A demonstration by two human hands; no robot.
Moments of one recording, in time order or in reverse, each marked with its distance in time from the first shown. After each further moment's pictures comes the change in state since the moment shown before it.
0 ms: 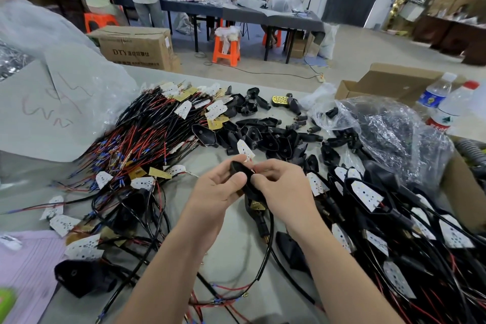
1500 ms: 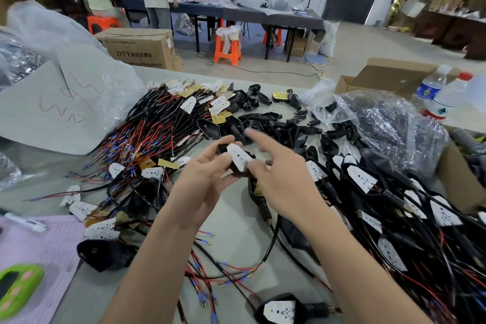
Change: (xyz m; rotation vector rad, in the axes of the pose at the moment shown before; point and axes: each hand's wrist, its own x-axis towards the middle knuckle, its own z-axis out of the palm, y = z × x) left_hand -0.011 0.025 -0.019 -0.185 -0.067 -0.012; right_hand -0.030 -0.025 -0.008 -0.253 -0.024 -0.381
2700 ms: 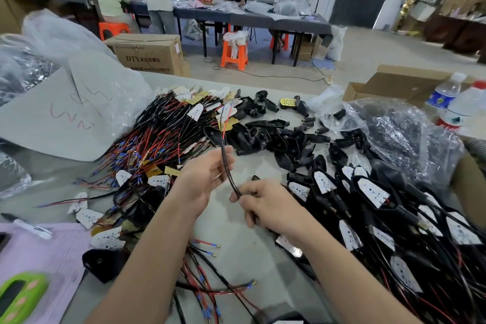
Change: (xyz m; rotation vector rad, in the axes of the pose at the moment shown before) left_hand 0.031 0.016 -0.009 0.230 0.272 -0.131; right_hand 0.004 0.029 0.038 0.327 -0.459 0.306
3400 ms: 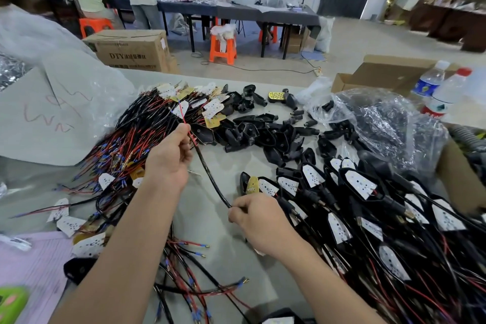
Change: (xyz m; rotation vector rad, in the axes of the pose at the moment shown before) left_hand 0.032 0.029 -0.007 -0.174 0.310 0.089; right_hand -0.010 0.027 0.015 -0.316 0.172 -0.060
